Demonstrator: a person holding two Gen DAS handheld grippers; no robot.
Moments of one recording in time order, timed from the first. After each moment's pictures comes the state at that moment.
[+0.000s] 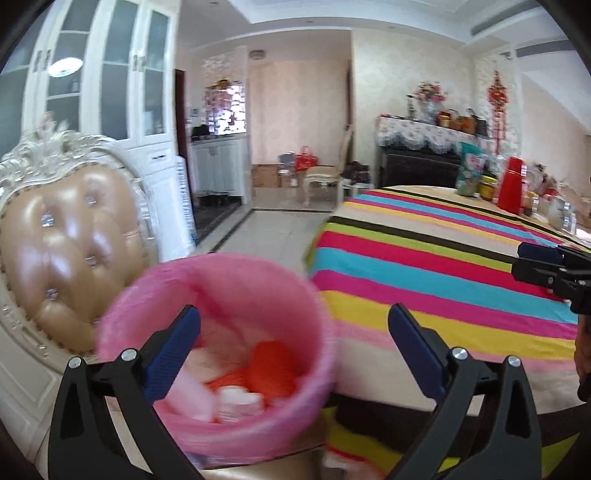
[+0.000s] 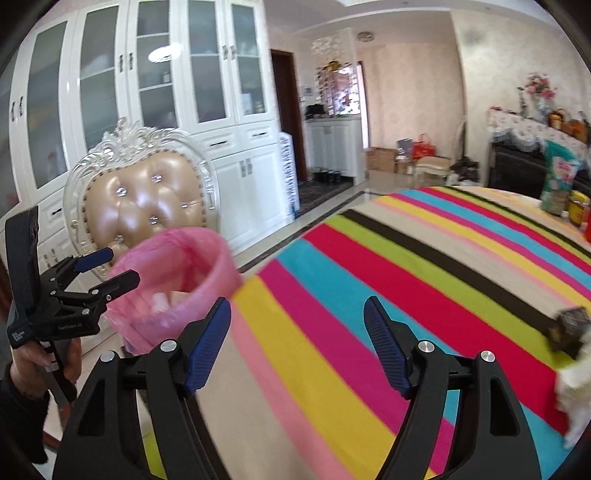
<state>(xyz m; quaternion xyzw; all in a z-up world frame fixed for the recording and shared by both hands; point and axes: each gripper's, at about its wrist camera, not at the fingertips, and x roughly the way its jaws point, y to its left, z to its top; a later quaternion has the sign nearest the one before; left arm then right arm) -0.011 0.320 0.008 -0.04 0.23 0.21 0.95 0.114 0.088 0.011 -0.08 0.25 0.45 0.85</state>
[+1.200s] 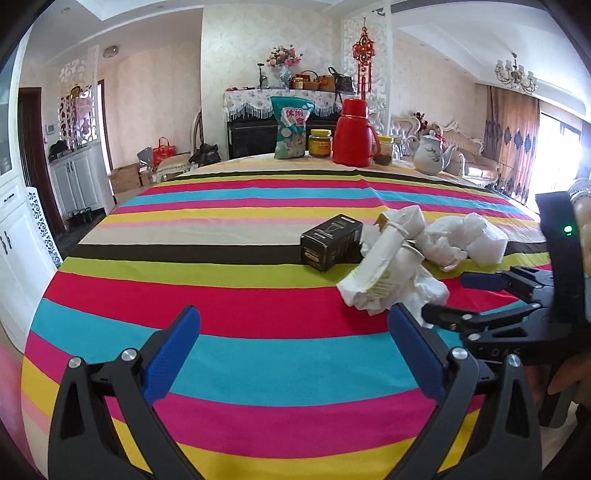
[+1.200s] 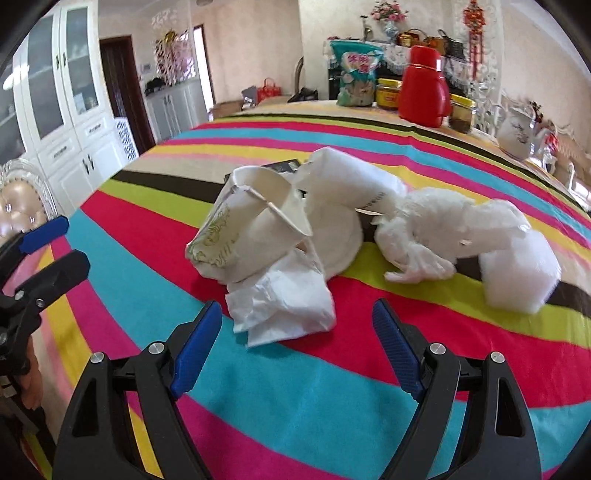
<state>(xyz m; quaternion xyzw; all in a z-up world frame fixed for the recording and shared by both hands) 0.203 0.045 -0.019 0.01 0.28 -0.03 0.96 0.239 -0.149 -0.056 -0.06 0.40 0.20 0.89</state>
